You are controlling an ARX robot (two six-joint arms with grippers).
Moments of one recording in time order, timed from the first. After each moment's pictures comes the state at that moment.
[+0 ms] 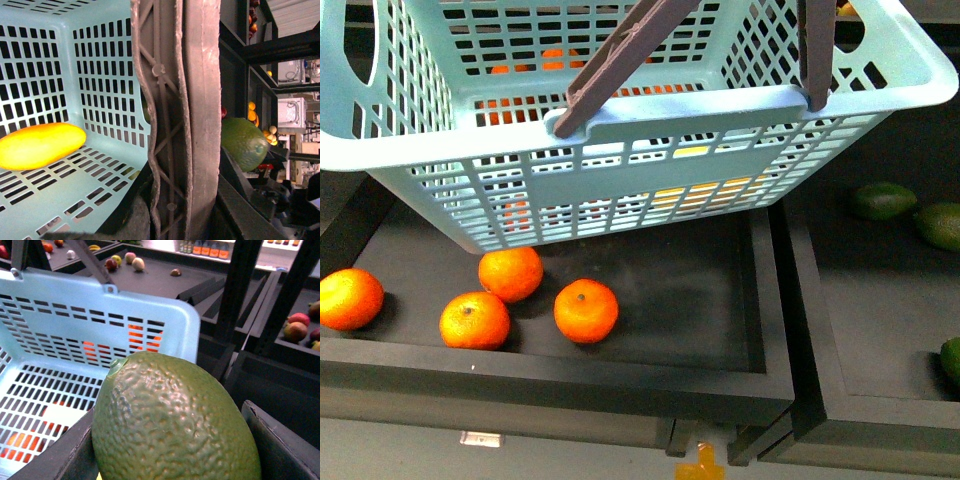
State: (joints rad) left arm -0.42 1.81 1.59 -0.36 0.46 -0.80; right arm 0.04 1.52 0.84 0.52 -0.39 -0.14
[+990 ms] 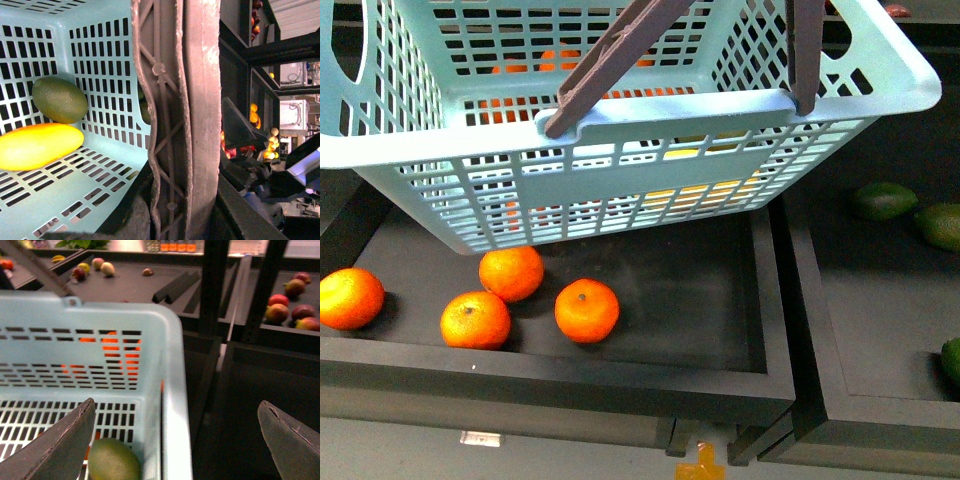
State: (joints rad) left arm -0.42 1.81 1.59 -0.36 0.45 -0.80; right arm 0.15 1.65 0.90 0.62 -0.13 0.00
